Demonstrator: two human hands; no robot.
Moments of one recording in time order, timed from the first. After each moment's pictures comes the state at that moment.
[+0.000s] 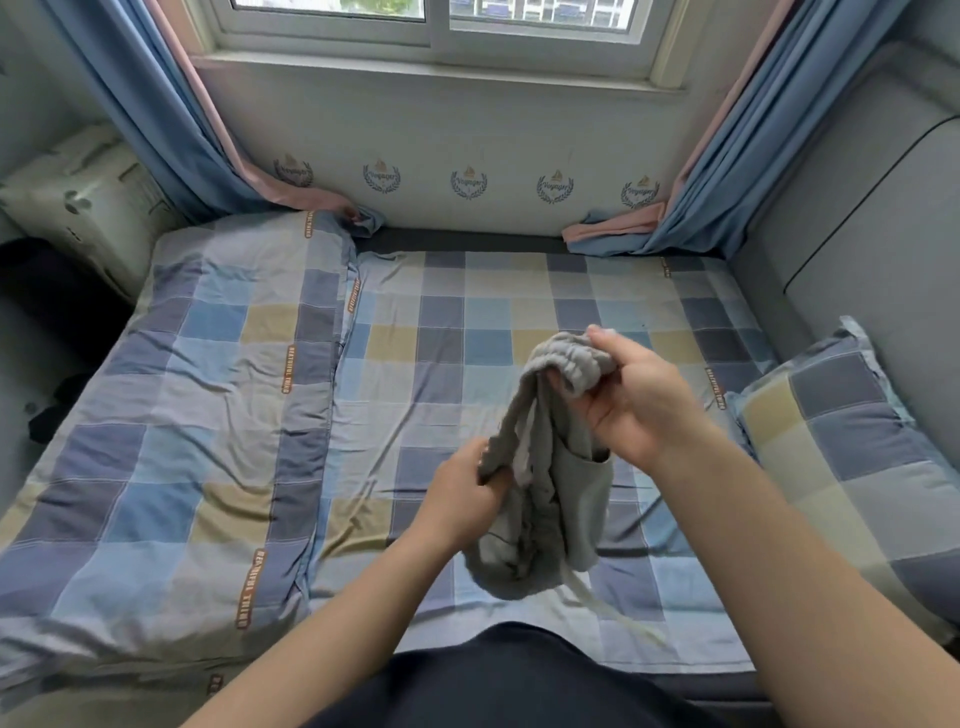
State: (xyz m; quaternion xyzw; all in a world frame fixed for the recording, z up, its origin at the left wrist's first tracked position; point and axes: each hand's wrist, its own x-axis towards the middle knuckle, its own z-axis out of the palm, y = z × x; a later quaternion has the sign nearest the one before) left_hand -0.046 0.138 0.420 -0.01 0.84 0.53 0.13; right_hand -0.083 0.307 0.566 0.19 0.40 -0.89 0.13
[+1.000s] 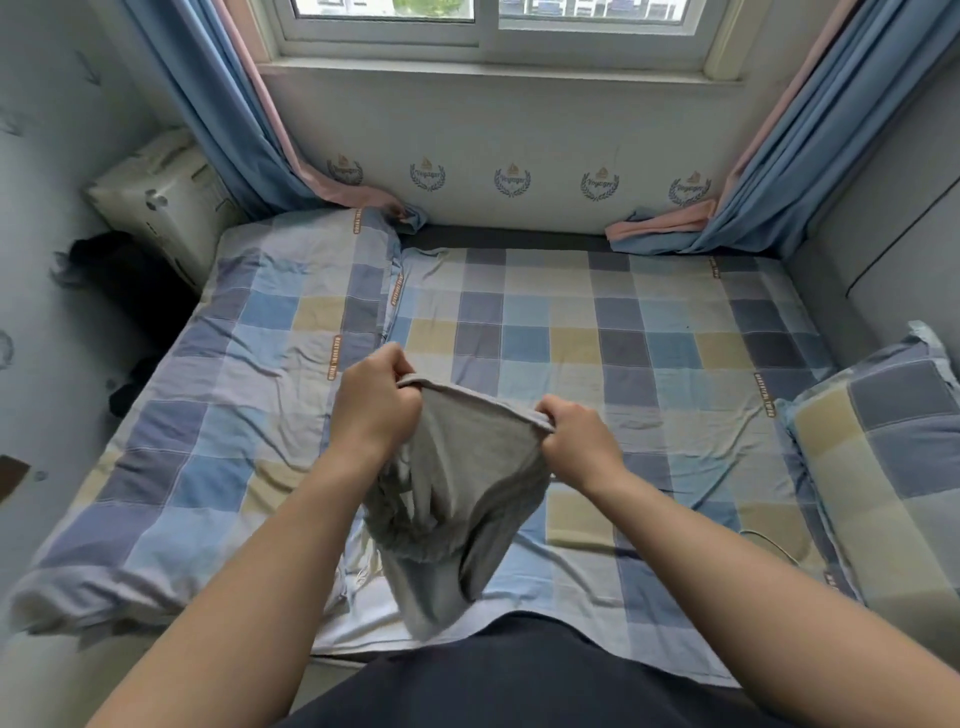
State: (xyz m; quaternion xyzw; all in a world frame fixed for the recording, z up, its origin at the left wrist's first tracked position) left_hand -0.073 0.041 0.496 -0.11 0.93 0.35 -0.11; right_hand -0.087 0.275 0.441 -0.03 0.95 -0.29 0.10
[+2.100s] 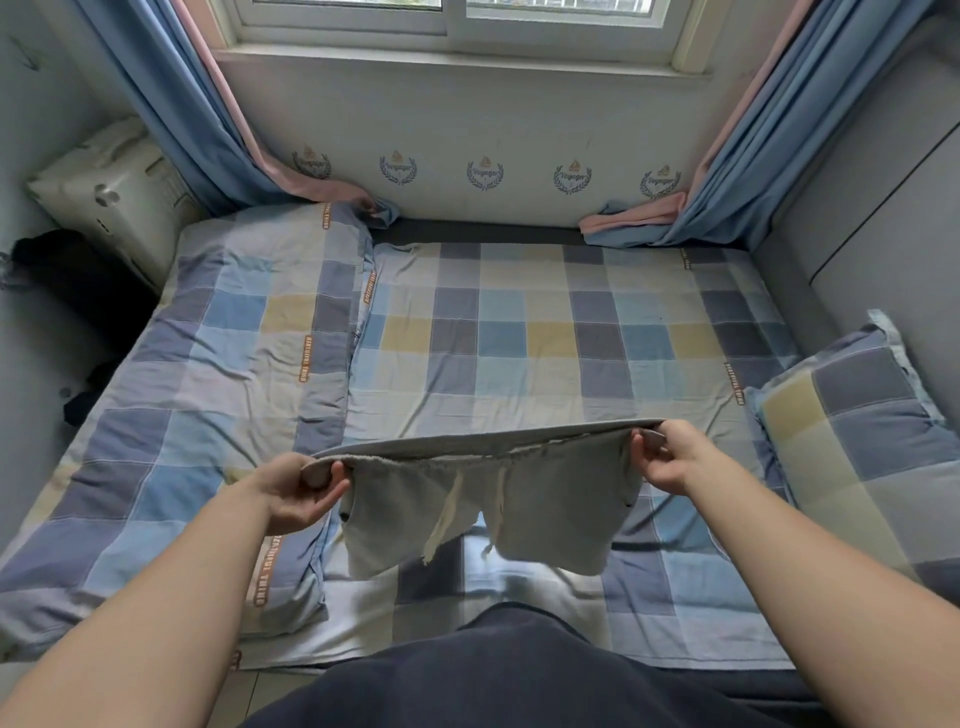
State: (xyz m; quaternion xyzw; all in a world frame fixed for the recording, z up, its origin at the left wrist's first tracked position) left_hand -0.066 -0.056 0.389 -0.49 0.39 0.73 0.27; right_hand -0.115 0.408 0.407 0.48 0.41 -0.76 0.13
